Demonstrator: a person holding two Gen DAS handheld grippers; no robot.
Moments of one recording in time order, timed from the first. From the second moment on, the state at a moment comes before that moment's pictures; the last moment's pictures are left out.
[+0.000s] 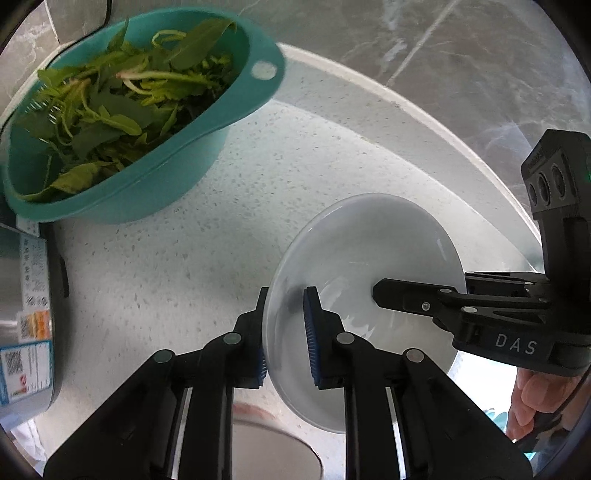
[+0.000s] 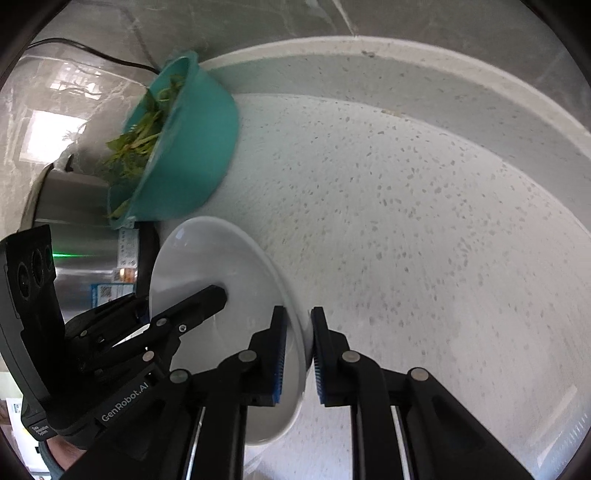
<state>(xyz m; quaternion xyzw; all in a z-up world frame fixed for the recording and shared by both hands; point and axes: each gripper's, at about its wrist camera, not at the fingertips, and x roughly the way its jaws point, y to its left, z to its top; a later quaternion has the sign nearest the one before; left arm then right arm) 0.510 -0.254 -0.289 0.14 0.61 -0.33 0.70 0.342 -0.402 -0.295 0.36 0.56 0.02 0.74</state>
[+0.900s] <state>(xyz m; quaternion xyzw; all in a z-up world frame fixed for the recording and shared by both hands) 0.334 -0.150 -0.222 0.12 0.57 -0.33 0.74 0.193 -0.316 -0.228 0.30 0.55 0.08 0.78</state>
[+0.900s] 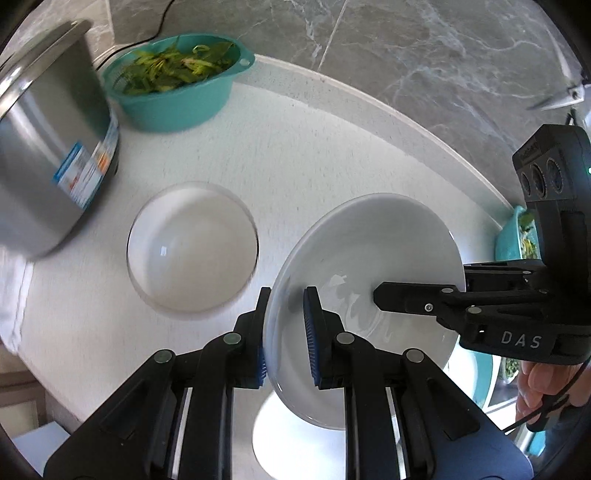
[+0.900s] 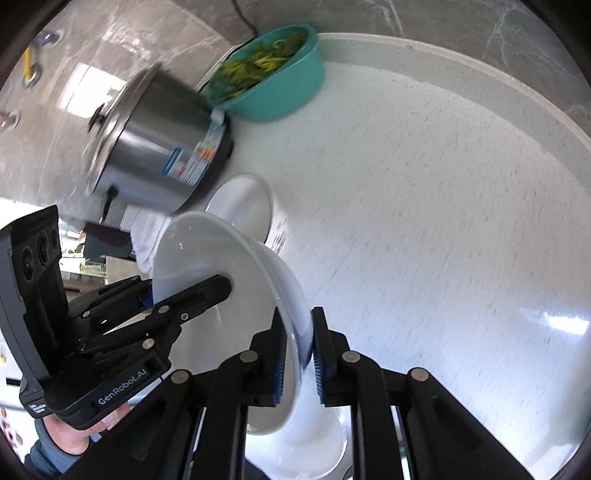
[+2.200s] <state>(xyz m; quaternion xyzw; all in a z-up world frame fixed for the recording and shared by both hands) 0.224 -0.089 -0.299 0.11 0.64 -0.30 0.70 0.135 -0.236 -0.301 0.24 0.62 0.10 0.74</state>
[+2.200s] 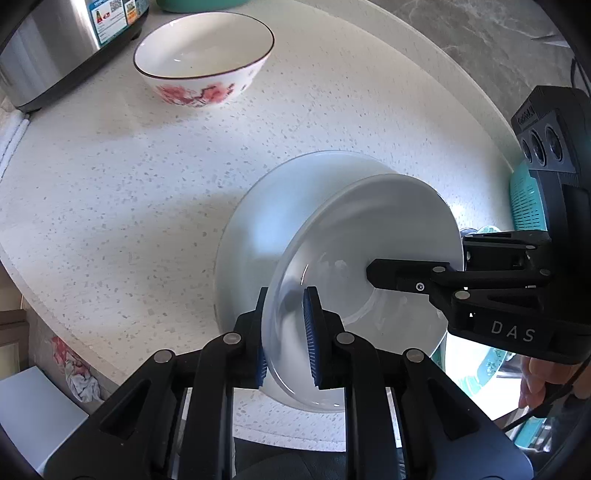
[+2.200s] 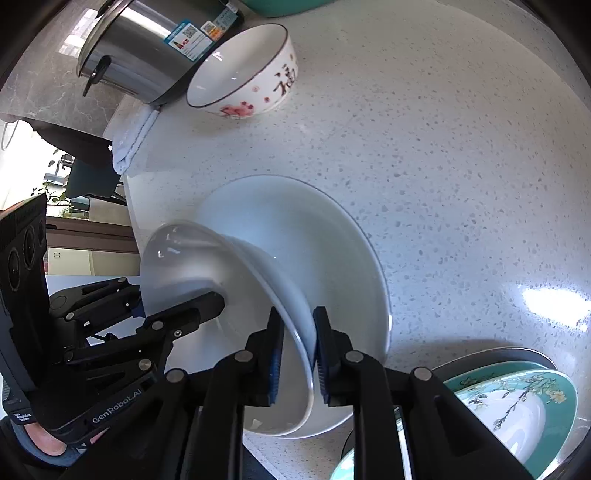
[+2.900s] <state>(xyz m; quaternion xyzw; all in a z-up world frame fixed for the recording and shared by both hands) 0.228 -0.100 -0.315 0.11 0.64 -0.29 0.70 0.142 -0.209 -0.295 0.09 0.61 0.08 0.78</state>
